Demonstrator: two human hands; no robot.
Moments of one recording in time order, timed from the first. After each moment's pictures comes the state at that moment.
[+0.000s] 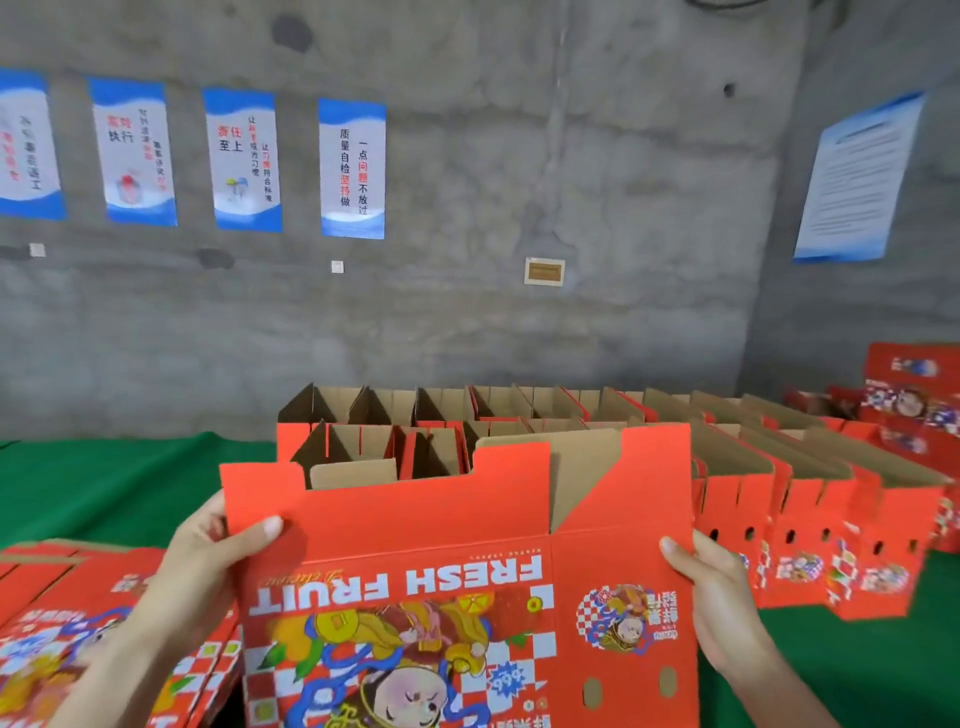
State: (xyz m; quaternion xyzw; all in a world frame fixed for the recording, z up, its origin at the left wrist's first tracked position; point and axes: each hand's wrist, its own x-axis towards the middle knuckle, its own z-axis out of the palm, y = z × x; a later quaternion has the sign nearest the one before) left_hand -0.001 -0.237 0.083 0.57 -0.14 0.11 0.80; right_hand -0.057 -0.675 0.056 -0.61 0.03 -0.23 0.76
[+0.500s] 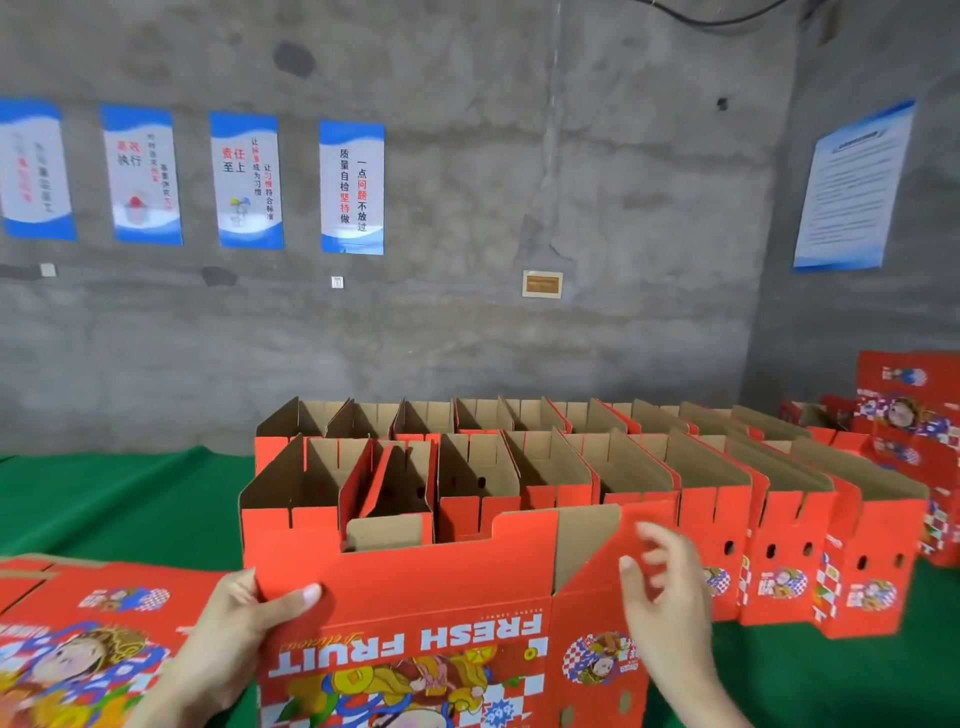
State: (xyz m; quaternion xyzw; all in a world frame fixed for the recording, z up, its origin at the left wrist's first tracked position) left_hand -0.030 -0.319 0.062 0.61 -0.06 0.02 0.79; right_hand -0.061 -0.682 0.048 -0.81 0.04 -0.42 0.41
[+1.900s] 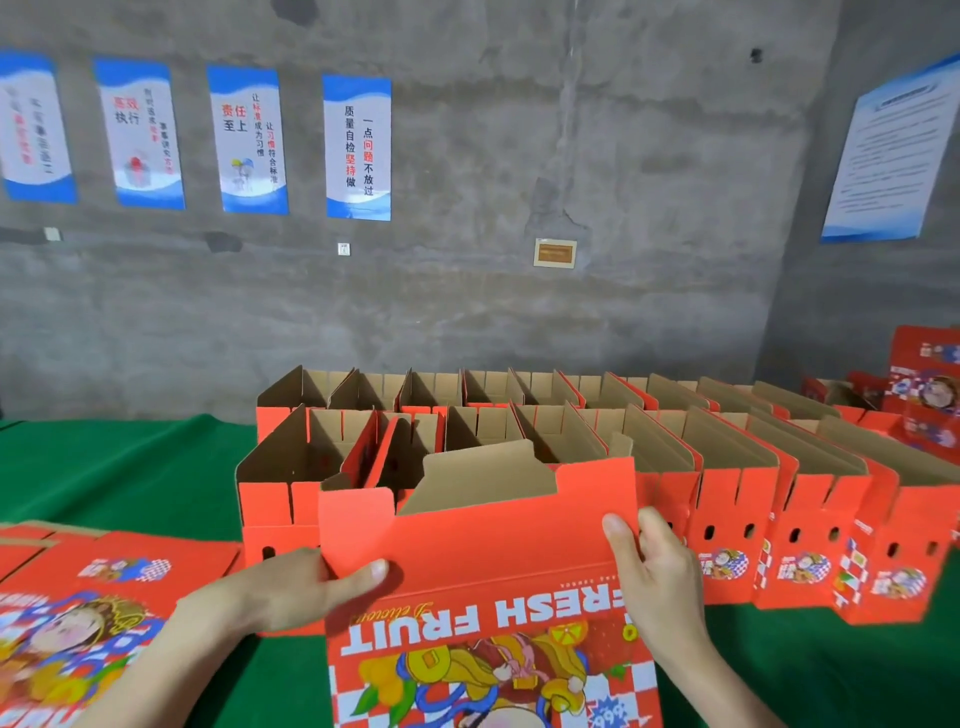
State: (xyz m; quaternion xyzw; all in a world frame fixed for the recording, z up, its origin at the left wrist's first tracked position) left_hand -0.003 -0.344 0.098 0.93 -0.14 -0.15 0.31; right_hand -0.038 -0.670 0.057 -0.82 -0.03 -0.40 0.41
